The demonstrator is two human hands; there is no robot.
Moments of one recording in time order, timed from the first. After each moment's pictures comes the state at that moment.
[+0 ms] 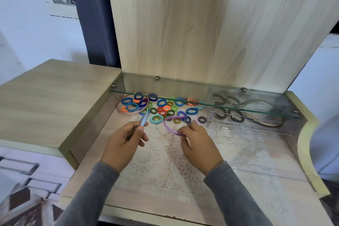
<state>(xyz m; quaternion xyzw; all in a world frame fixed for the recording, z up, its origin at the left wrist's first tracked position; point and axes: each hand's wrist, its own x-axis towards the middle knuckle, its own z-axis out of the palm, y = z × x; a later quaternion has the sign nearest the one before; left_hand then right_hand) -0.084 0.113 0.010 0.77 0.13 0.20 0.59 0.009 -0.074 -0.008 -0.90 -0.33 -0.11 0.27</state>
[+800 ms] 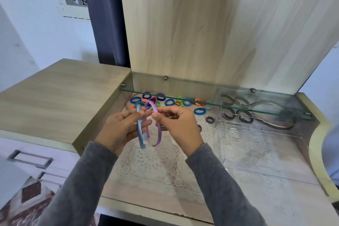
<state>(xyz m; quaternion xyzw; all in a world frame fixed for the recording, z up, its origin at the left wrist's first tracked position) -0.086 0.130 0.062 0.59 0.21 0.12 0.77 -0.012 -0.001 0.053 -0.68 -0.20 0.13 0.70</state>
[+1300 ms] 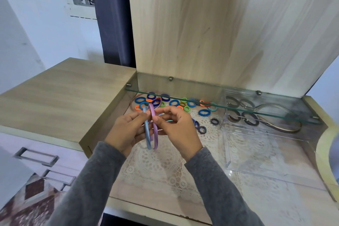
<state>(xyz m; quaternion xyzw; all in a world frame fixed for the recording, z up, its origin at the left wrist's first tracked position) -0.083 0.131 0.055 0.58 0.23 0.11 0.77 -0.020 0.012 0.047 -0.66 -0.20 0.16 0.70</state>
